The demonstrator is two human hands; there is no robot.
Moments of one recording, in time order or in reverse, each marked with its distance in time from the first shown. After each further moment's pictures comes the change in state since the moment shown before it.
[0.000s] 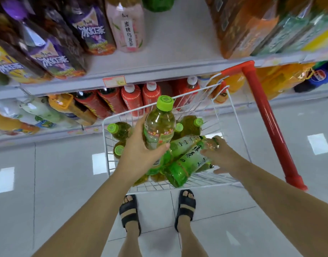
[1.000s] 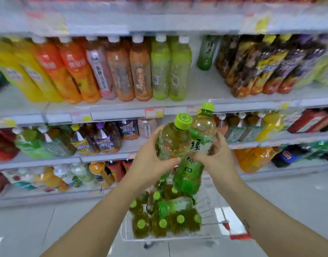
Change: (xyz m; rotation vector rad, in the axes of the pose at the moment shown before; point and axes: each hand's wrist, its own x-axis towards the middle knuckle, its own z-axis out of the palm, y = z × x) left_hand -0.084 0.223 -0.053 0.105 0.117 0.470; right_hand -0.226 -0.124 -0.065 0.456 0.183 -0.897
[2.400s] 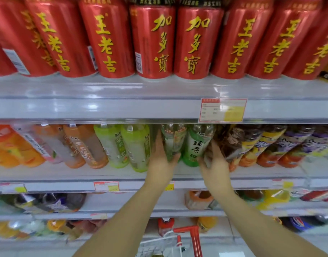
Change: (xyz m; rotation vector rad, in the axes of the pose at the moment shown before) left_hand 0.295 0.025 0.121 0.093 0.319 -0.105; right_hand 0.295 -0.025 -0.087 -0.370 0.013 -0.395
